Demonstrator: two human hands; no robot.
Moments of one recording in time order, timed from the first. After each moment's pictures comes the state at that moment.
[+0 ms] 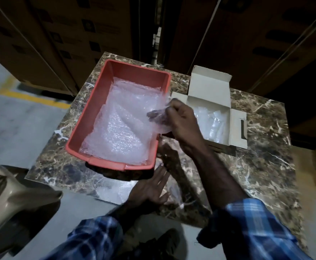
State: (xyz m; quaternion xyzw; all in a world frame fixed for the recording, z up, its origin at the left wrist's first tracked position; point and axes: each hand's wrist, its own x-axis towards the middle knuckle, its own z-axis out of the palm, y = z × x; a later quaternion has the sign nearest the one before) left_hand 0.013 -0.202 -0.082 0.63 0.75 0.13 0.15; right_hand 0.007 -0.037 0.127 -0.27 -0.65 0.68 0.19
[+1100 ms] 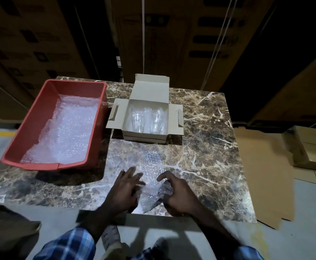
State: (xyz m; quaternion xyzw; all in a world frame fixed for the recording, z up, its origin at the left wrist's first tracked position) left_hand 0.090 -0.150 -0.062 0.63 0.74 0.21 0.13; right_hand 0.287 -0.026 0.028 -0.33 -0.80 0.49 0.02
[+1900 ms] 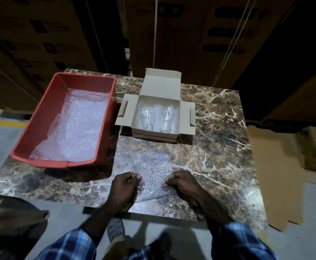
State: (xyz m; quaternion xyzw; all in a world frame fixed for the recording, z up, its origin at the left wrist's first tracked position) left_hand 0.088 -0.155 -0.044 0.19 0.78 0.48 0.36; right_hand 0.249 0.001 -0.003 -0.48 -0.56 0.68 -0.01
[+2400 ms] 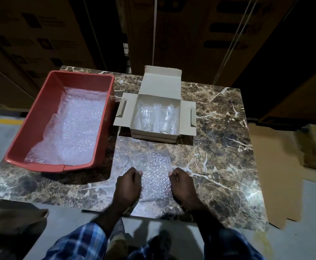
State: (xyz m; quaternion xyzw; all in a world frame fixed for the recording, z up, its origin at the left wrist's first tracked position) left_hand 0.092 -0.134 -0.051 0.28 0.86 0.35 0.23; right_hand 0.240 -0.009 -0.038 -0.53 -0.72 0.45 0.07
